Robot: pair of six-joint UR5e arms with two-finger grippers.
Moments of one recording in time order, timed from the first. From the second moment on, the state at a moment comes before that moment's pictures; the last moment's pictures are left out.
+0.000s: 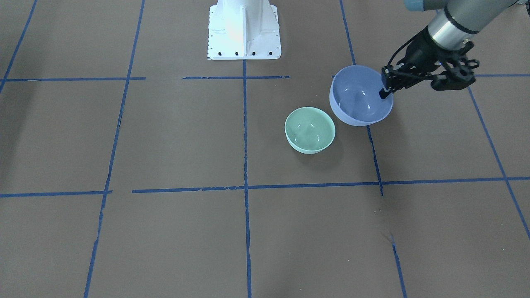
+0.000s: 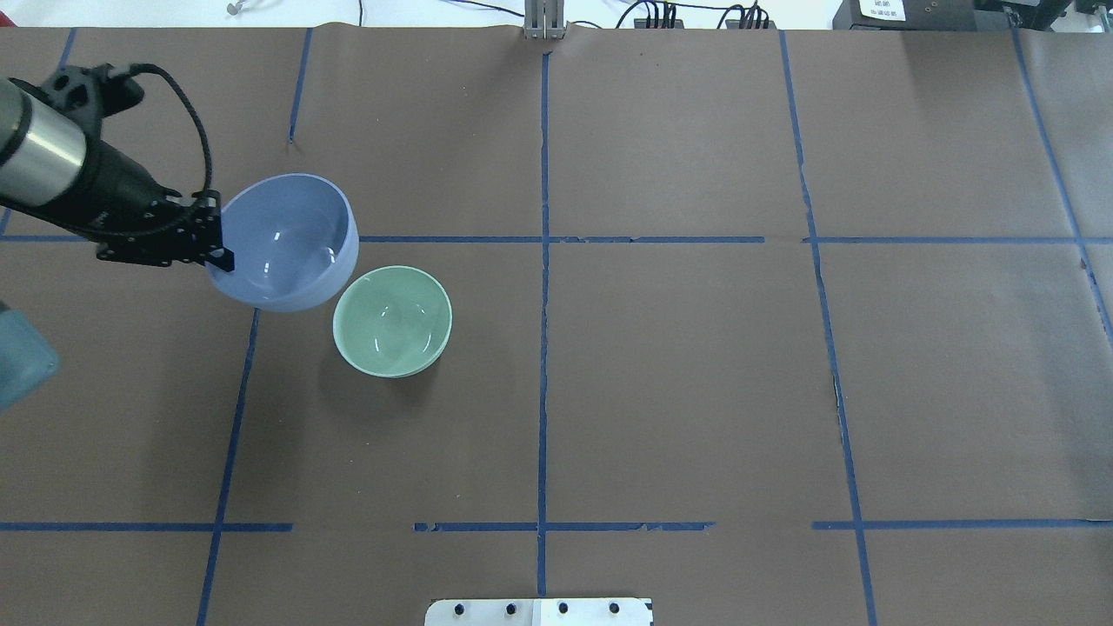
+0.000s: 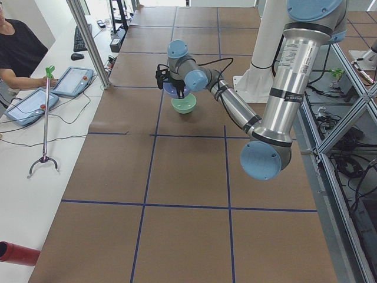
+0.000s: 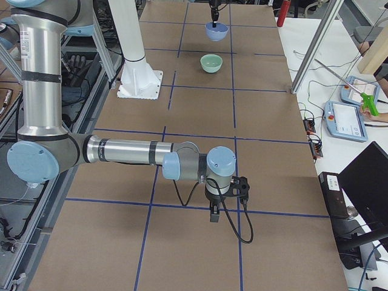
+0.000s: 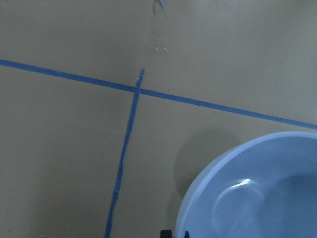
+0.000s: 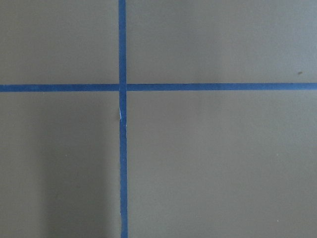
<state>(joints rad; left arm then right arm) -0.91 -1.83 -2.04 -1.68 -2.28 -1.22 1.58 -1.63 1.61 -1.55 2.28 0.03</state>
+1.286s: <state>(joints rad) -0.72 -1.86 -1.89 -1.88 -2.14 -1.37 1.58 -1.63 1.61 -1.55 2.27 0.03</state>
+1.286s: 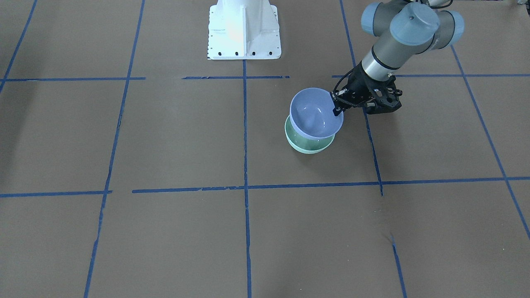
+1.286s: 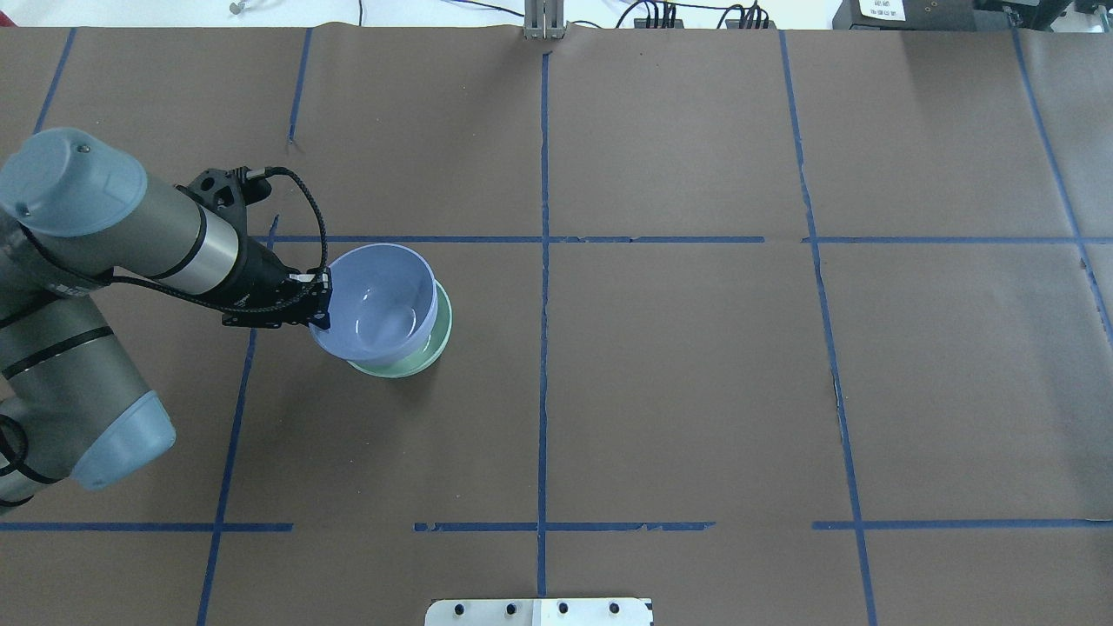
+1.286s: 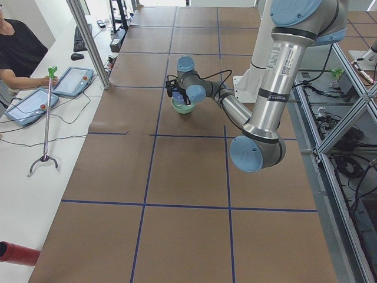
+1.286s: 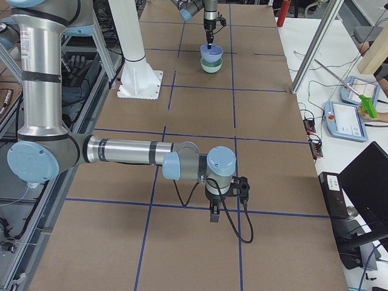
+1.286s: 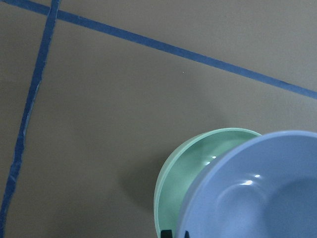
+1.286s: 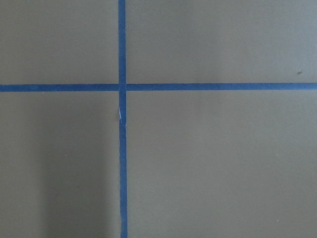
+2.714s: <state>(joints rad) -0.90 -1.85 -1.97 -1.83 -2.15 -1.08 1.58 -1.63 1.61 -1.55 2.27 0.03</state>
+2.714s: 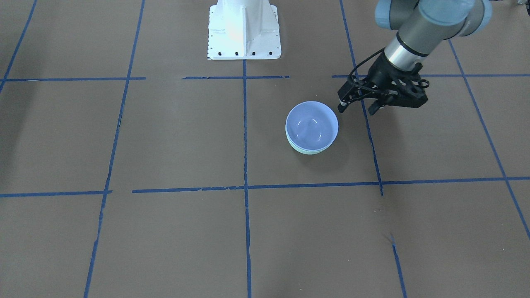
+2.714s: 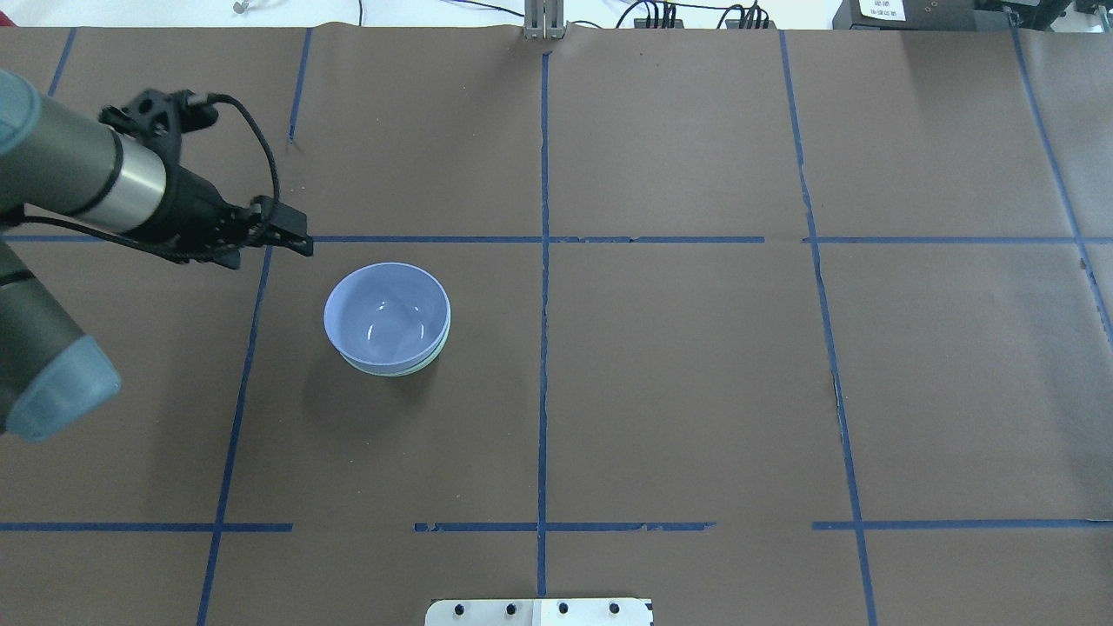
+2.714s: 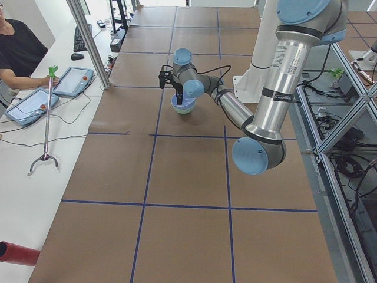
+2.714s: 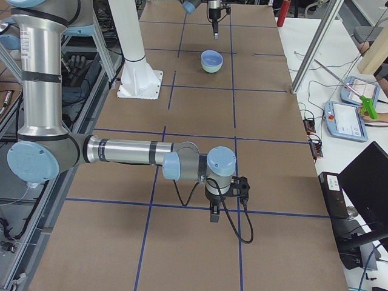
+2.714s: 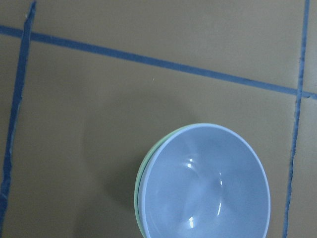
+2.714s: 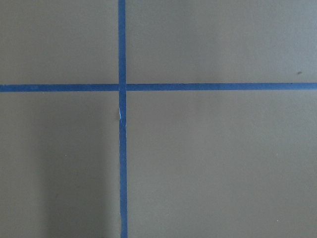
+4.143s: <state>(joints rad) -1.60 -1.58 -1.60 -1.59 -2.37 0.18 1.58 -1.63 1.61 -1.55 2.27 0.03</state>
